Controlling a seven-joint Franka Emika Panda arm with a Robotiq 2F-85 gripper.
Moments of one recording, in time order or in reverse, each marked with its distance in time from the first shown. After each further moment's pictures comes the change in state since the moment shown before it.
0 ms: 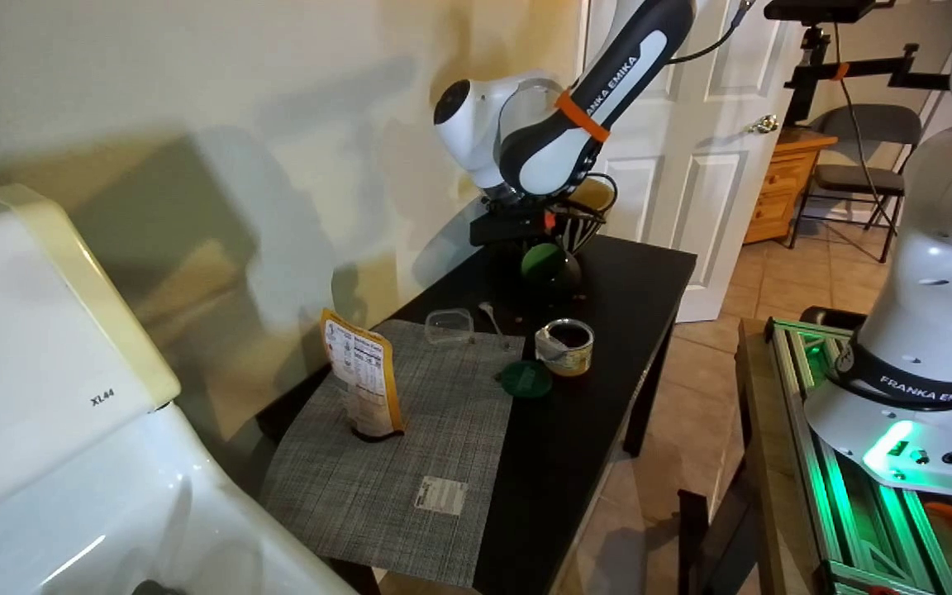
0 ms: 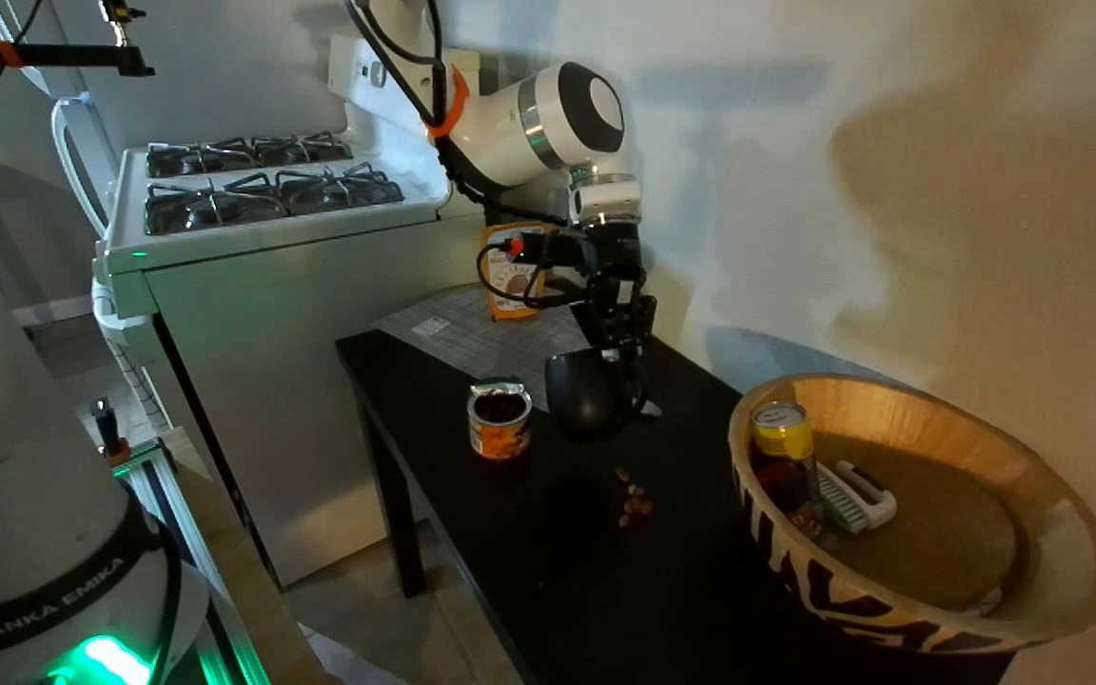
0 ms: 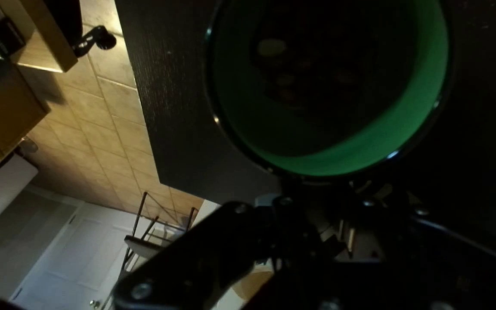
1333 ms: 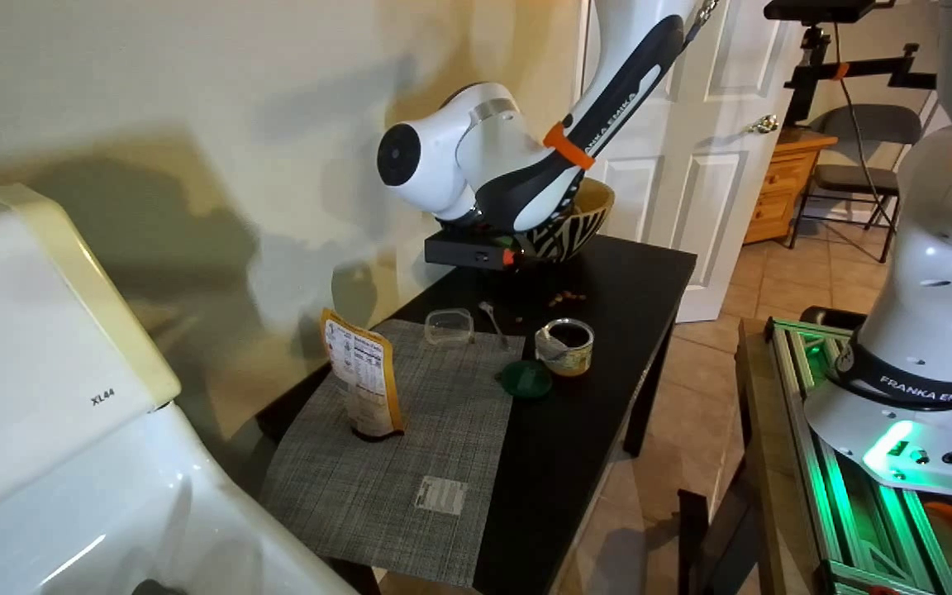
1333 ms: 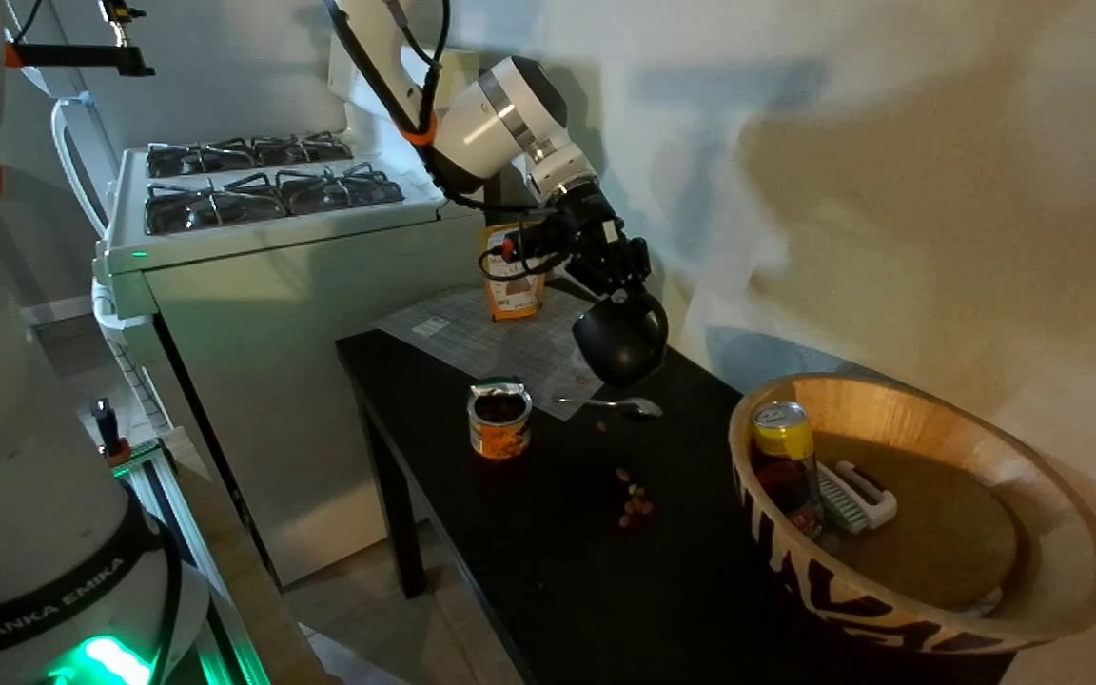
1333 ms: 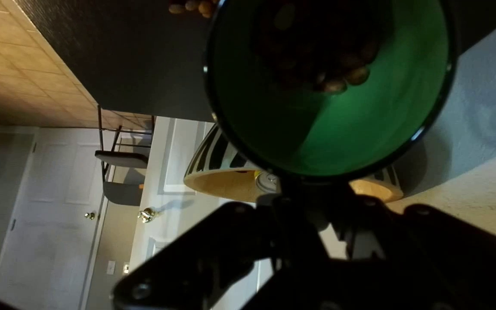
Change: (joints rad) arm 0.064 0.084 0.143 0.122 -0.359 -0.158 0.423
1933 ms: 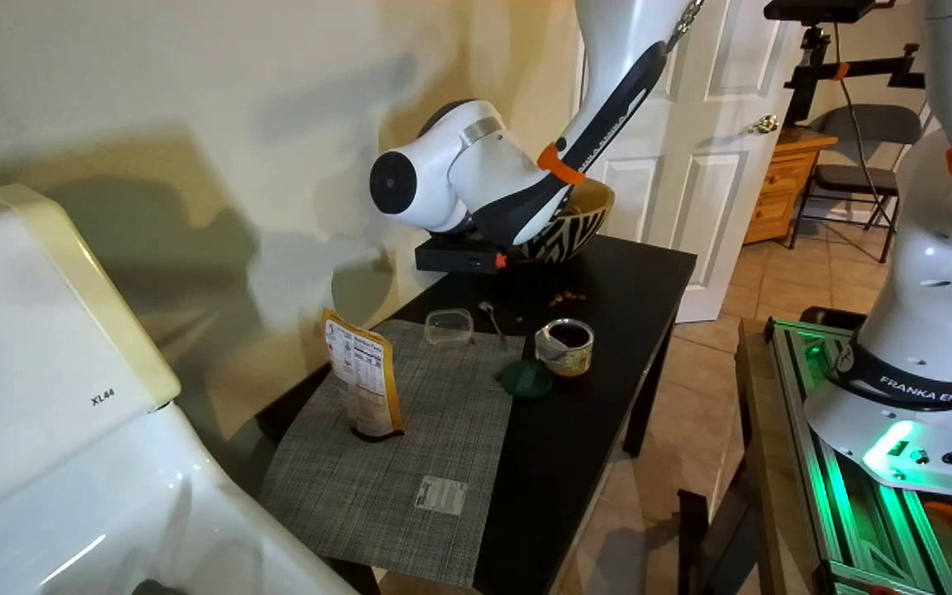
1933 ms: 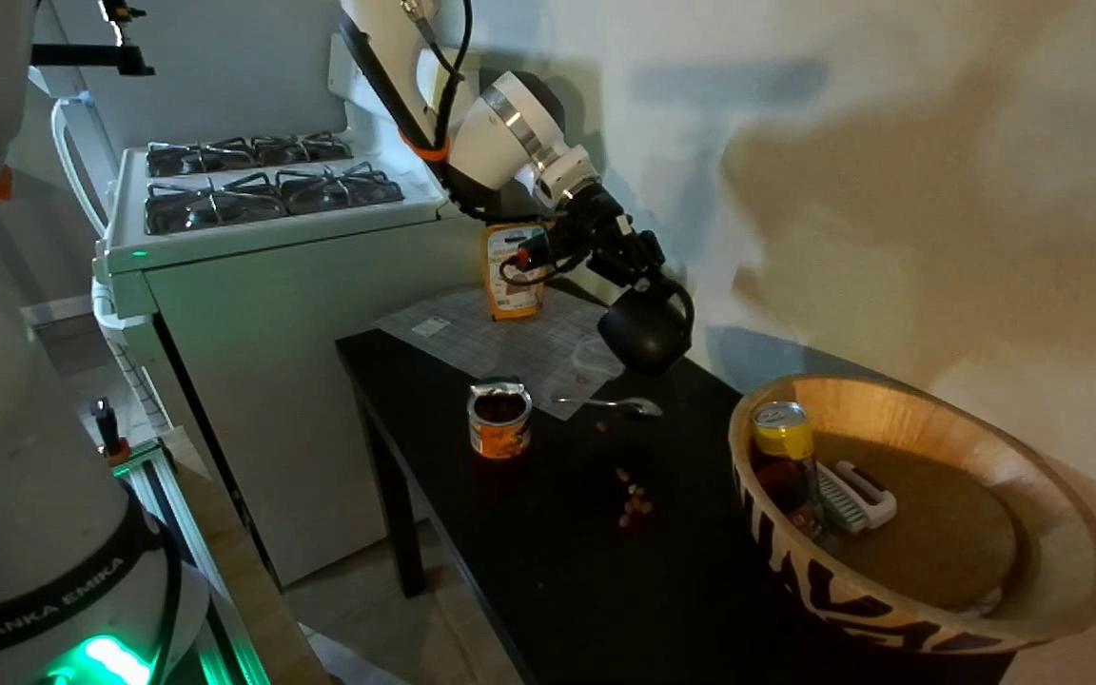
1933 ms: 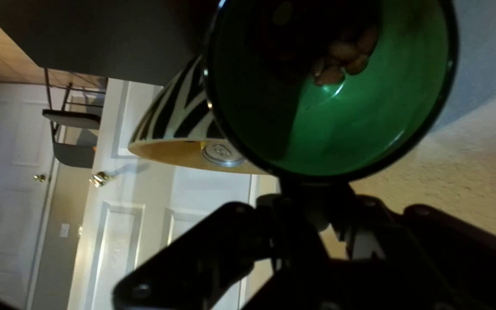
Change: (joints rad) arm 0.011 0.065 0.007 0.054 -0.172 0.000 0.002
